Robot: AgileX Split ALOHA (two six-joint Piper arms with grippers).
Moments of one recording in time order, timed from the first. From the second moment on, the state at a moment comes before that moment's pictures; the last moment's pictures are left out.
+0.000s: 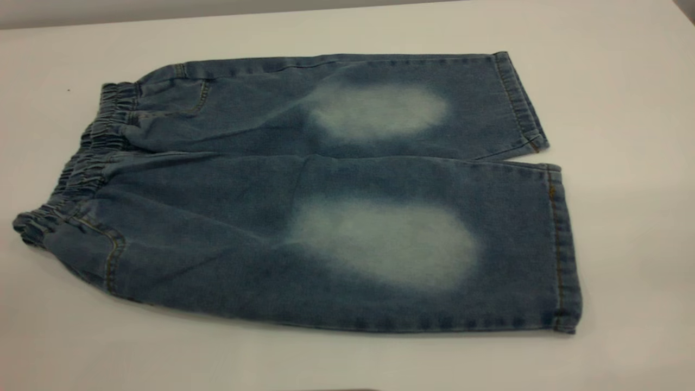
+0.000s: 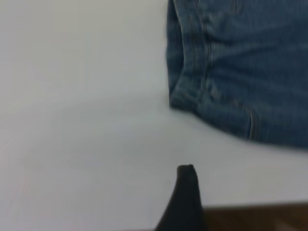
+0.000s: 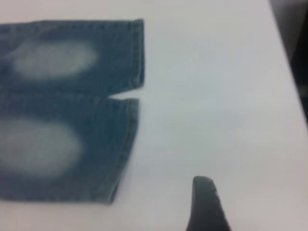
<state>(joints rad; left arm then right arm) 0.08 -0.01 -0.50 -0.08 1.10 0.12 0.04 0.05 -0.47 0.07 1.12 0.12</state>
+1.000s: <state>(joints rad) 0.08 1.29 -0.70 -0.08 0.55 -0.13 0.04 1.16 -0.51 0.85 0.56 -0.56</state>
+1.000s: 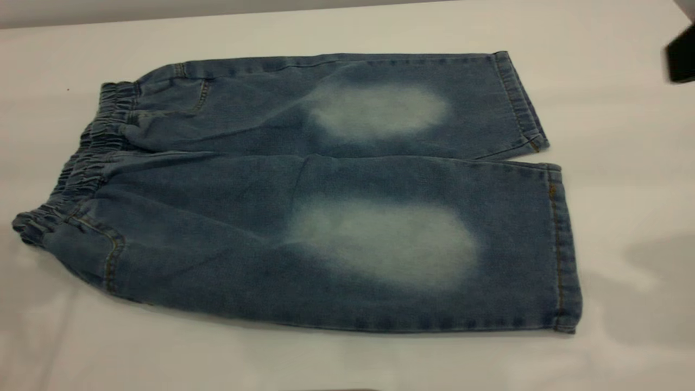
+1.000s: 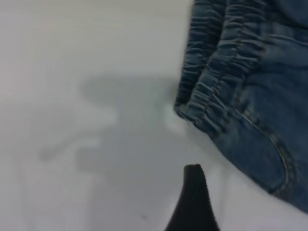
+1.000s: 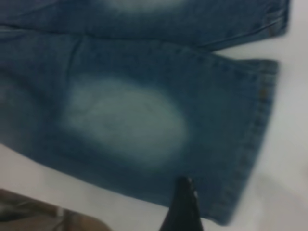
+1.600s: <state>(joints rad) 0.07 1.79 -0.76 -0.16 0.35 -0.25 0.04 1.38 -0.51 1.34 0.51 -1.04</state>
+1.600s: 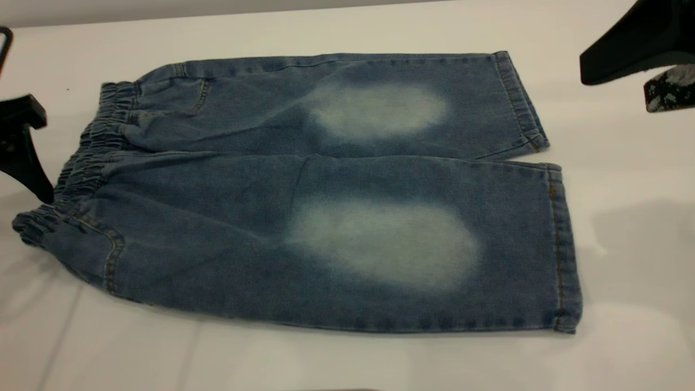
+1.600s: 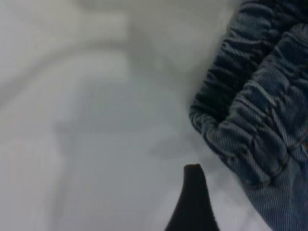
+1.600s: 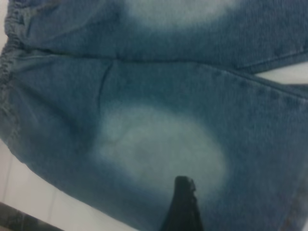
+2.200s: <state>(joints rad) 0.07 1.89 -0.76 -0.17 0.27 -0.29 0.04 1.38 -0.51 1.35 0.48 -1.04</state>
